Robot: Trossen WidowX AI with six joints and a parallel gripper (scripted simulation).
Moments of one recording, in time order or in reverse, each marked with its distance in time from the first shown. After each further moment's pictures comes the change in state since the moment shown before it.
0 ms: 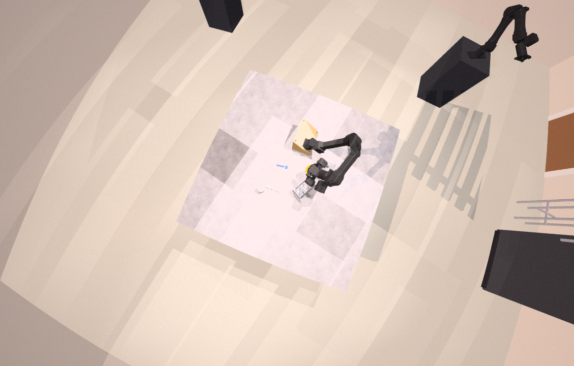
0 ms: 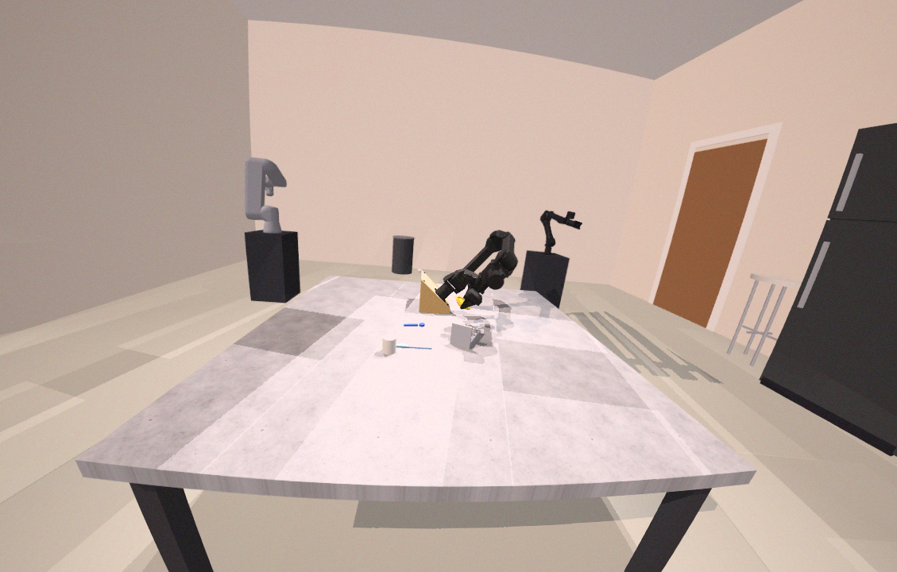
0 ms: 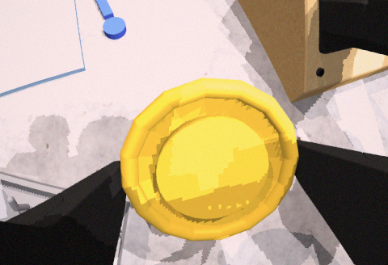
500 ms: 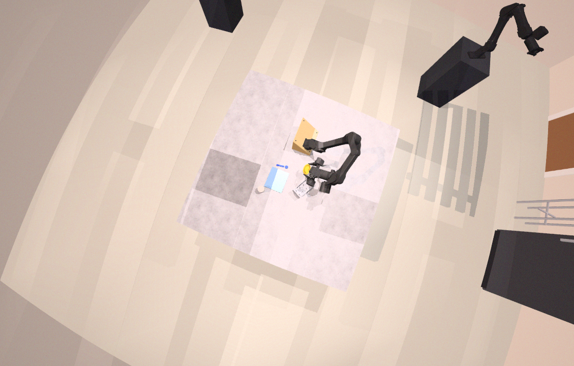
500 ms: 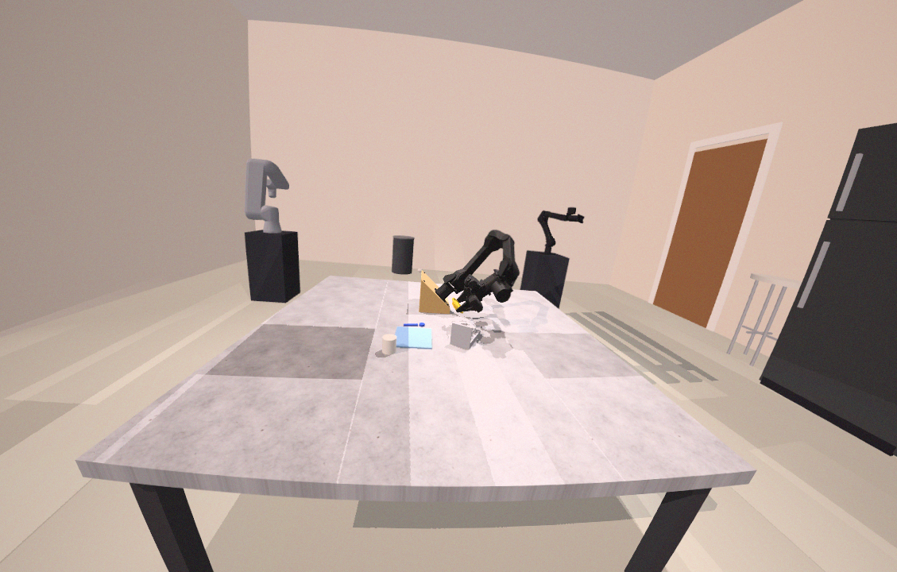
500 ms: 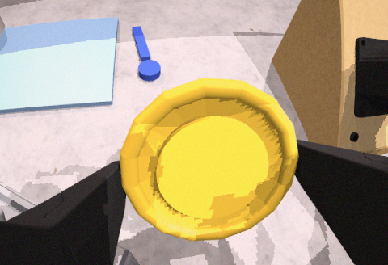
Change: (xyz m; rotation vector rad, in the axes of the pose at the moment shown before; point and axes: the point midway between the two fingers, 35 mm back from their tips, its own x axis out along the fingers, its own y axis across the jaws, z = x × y) arm 0.021 0.004 0.003 -0.148 -0.281 0.104
